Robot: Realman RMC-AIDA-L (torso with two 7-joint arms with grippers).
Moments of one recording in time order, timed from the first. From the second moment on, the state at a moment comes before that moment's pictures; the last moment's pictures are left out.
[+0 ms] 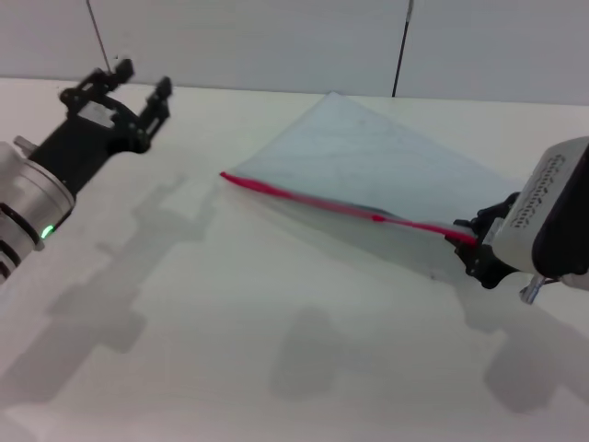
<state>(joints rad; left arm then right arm) -0.51 -2.03 1.25 0.20 -2.62 -1.18 2.75 0.22 2.03 -1.78 -1.46 -2.49 -0.78 2.16</state>
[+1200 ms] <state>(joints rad) -0.49 -2.03 1.32 0.65 -1.85 -1.16 2.67 0.19 2.03 -1.79 -1.59 -2.45 -0.82 2.17</state>
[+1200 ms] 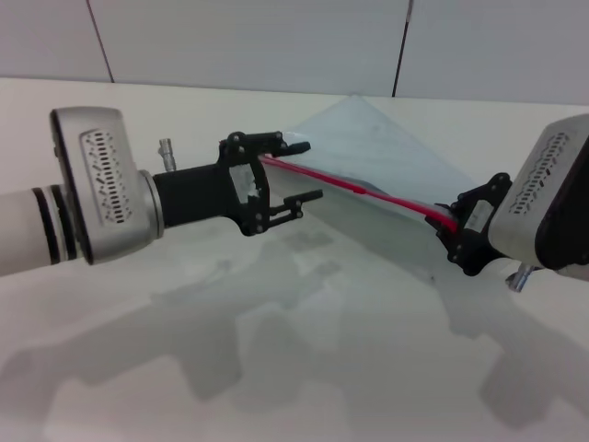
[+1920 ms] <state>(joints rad) -0.50 -2.03 1.32 0.54 -1.97 -1.20 2.84 0.18 2.03 -1.80 -1.65 -2.40 -0.84 2.13</state>
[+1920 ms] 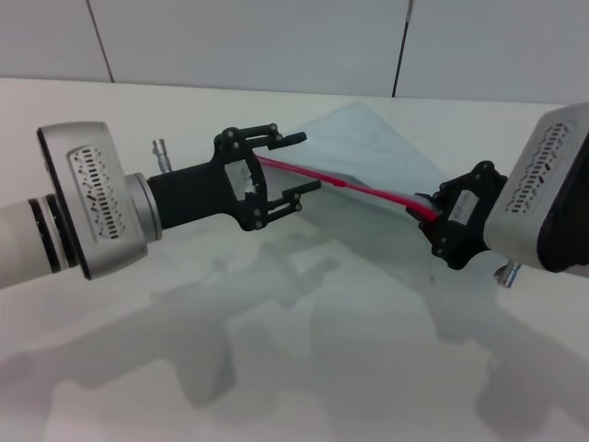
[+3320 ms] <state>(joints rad) -0.51 -2.03 1.32 0.49 -1.99 -1.22 2.84 0.18 2.03 -1.82 -1.73 -2.40 -0.87 2.13</state>
